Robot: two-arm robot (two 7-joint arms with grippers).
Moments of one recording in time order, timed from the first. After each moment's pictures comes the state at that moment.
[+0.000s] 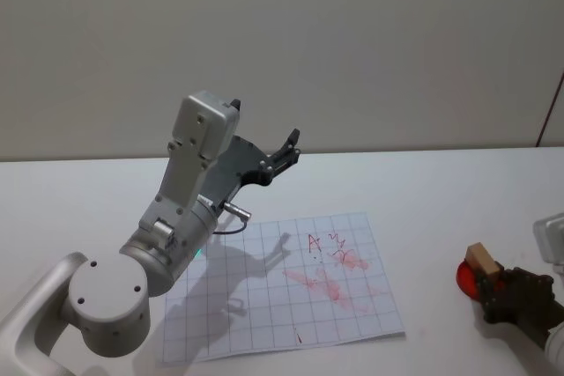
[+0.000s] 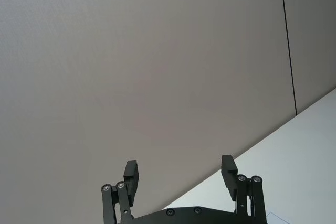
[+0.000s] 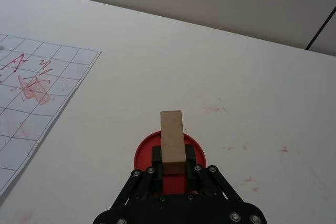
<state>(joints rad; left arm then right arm) -0.24 0.38 0.45 -1.63 -0.20 0.01 -0.01 -0.11 0.38 -0.22 -1.65 0.19 0.27 0.09</state>
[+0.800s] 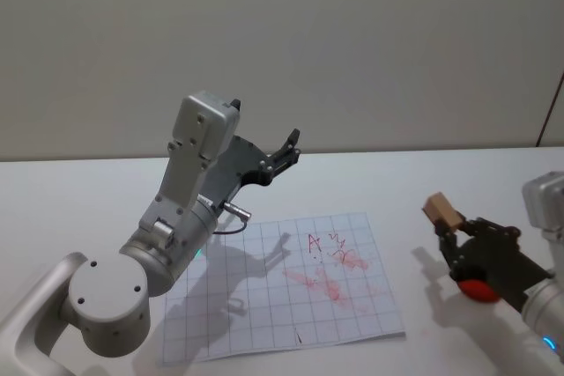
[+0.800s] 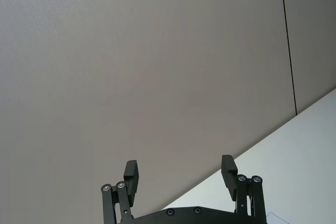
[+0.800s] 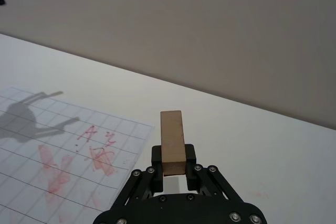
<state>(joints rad) -0.24 0.38 0.45 -1.63 -0.20 0.01 -0.01 -0.06 0.35 -0.23 -1.70 0.19 0.16 0.22</state>
